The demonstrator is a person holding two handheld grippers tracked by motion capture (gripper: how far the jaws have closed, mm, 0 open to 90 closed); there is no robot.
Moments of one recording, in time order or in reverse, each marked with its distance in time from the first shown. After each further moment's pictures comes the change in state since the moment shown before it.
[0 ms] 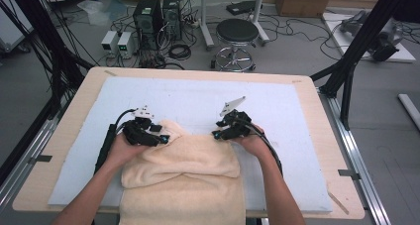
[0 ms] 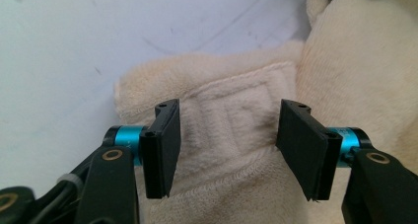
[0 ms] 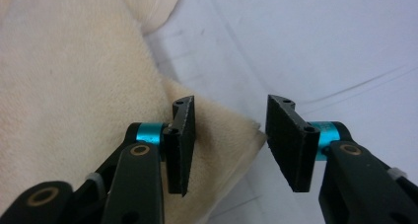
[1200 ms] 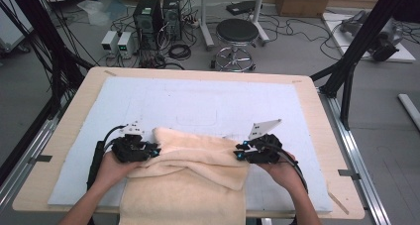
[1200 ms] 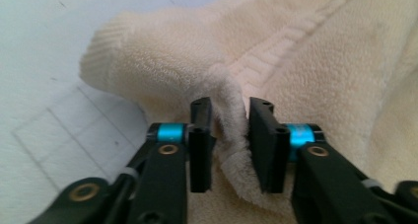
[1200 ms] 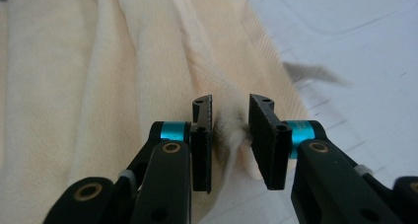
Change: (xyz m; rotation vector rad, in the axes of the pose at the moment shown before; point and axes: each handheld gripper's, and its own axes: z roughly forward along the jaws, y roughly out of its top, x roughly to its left) left arm -0.032 -0.029 -0.039 -0.060 0.031 -0.034; right arm 0.066 -0.050 -0.095 -0.100 -0.025 0.034
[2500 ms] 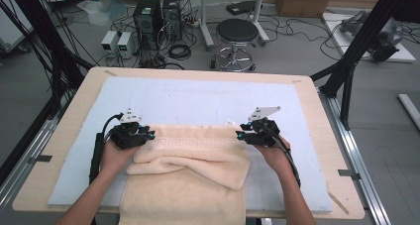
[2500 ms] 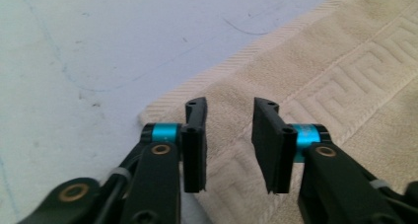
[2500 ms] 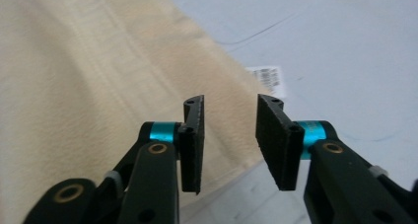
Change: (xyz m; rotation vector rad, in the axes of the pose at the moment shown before) left arm 0.028 0.006 0.018 -0.027 0.206 -0.019; right arm -0.045 0.001 0.026 -0.017 -0.179 0.093
